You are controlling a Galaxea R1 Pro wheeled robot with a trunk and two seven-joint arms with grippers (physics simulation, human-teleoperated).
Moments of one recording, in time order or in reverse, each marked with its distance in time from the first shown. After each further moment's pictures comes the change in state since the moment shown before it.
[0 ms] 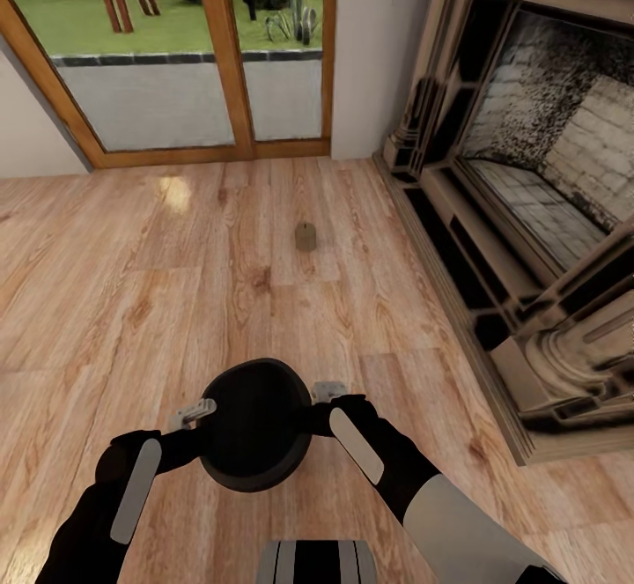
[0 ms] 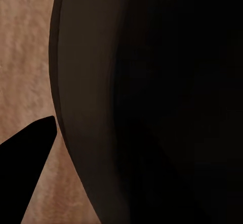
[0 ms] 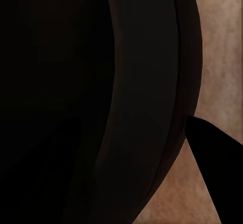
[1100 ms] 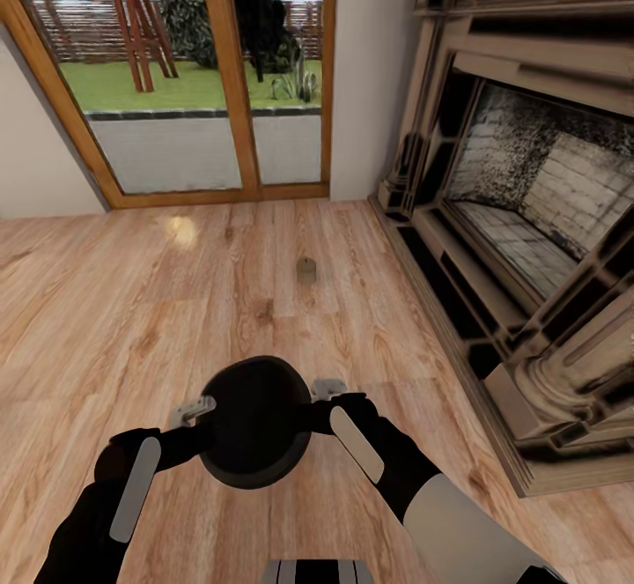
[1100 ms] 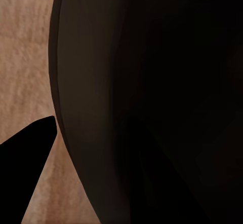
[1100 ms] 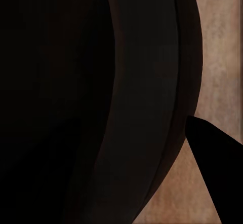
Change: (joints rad) left arm -0.002 -0.002 0.002 -0.016 -0.003 0.003 0.001; right arm 0.000 0.000 -0.008 -0.014 0.014 0.004 0.007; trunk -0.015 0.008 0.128
